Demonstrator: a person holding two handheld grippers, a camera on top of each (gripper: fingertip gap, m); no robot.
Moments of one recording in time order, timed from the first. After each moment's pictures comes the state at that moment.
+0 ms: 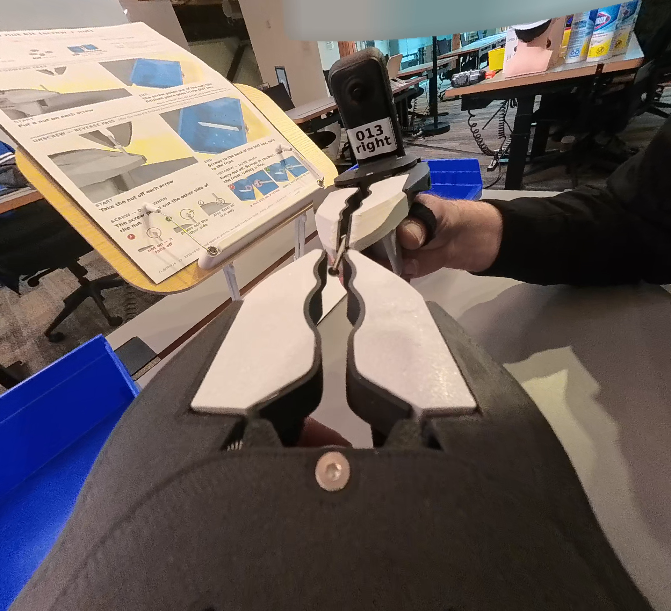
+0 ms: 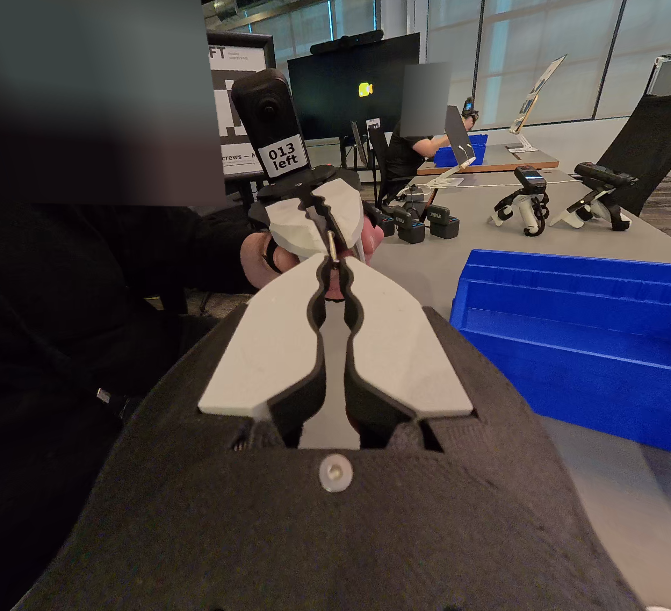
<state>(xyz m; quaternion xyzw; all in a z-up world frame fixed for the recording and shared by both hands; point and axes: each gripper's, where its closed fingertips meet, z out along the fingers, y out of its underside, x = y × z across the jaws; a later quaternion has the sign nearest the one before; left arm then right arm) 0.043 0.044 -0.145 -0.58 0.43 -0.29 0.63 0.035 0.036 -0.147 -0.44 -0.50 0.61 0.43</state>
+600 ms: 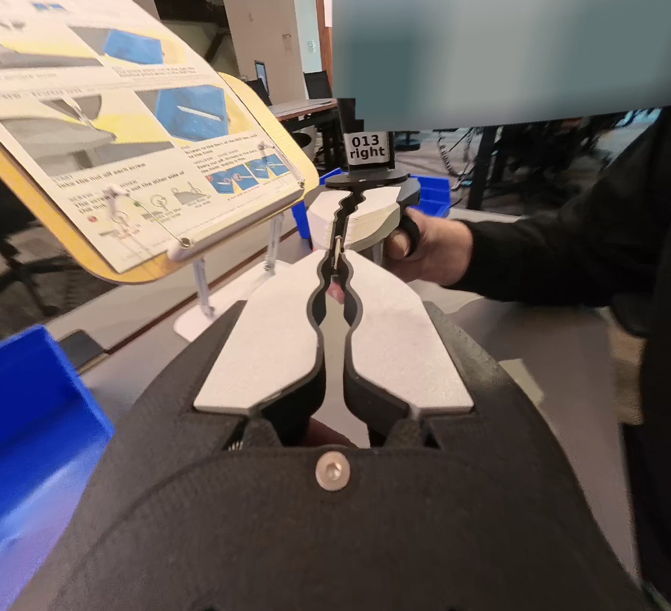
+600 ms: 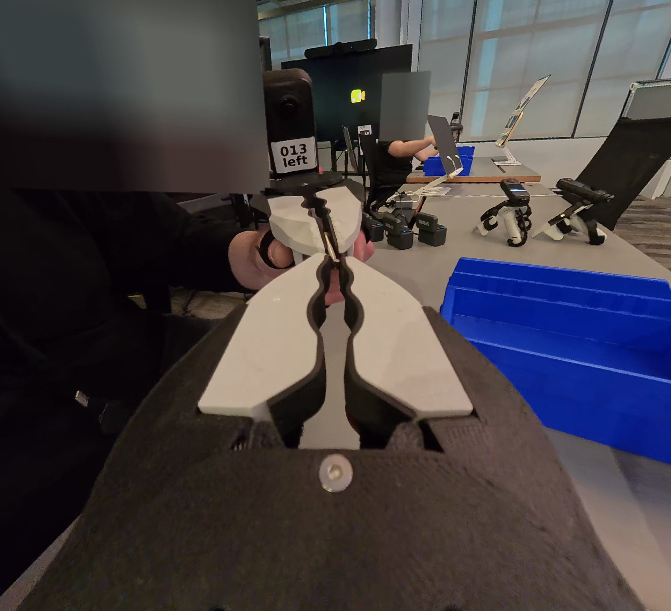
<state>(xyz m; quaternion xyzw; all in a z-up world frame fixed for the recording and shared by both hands) 0.036 0.033 -0.145 -0.59 0.41 -0.35 0.60 0.035 0.035 -0.145 -0.43 -0.50 0.59 0.46</state>
